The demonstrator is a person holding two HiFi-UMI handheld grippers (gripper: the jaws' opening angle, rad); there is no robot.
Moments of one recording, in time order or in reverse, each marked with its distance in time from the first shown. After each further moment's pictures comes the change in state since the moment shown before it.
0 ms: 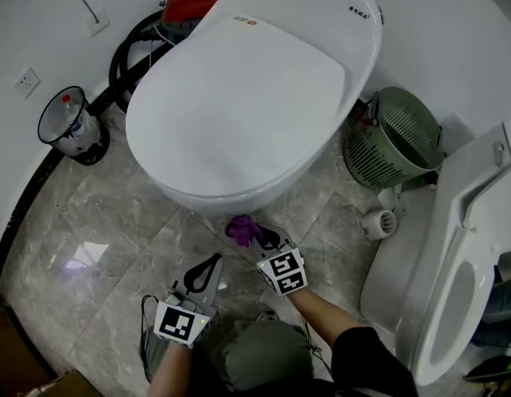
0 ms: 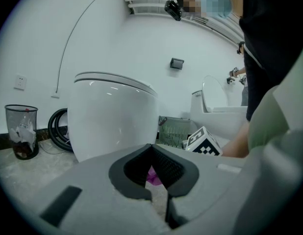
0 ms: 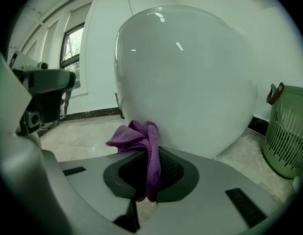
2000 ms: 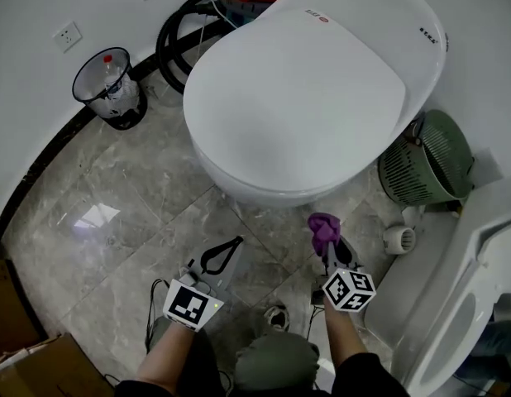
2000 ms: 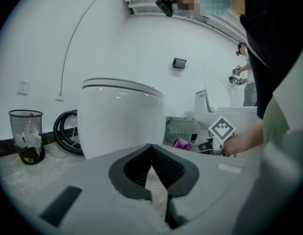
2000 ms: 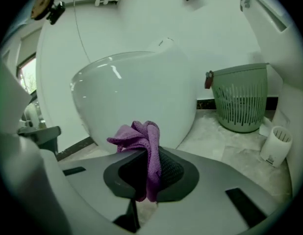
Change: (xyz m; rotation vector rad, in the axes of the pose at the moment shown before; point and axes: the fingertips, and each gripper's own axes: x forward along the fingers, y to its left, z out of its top) left arm -0.015 0.030 0.013 0.003 -0.009 0.032; right arm -0.097 -0.076 -0.004 0.458 -0.112 -0.279
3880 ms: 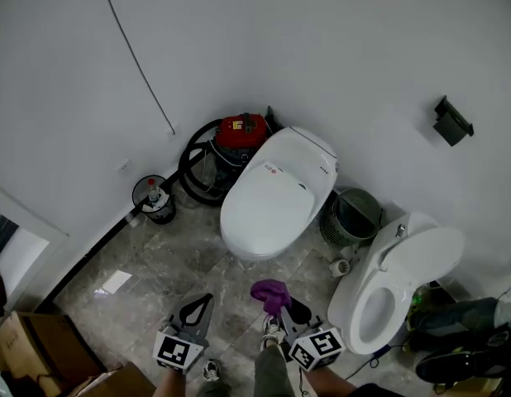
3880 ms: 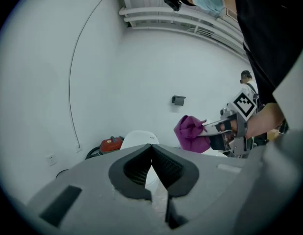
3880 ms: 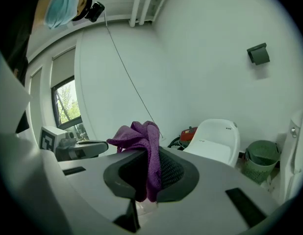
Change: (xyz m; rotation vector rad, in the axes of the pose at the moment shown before) left arm -0.269 -0.018 0.491 0.016 0.068 0.024; right arm -0.334 0.397 0.421 -0.113 -0.061 0.279
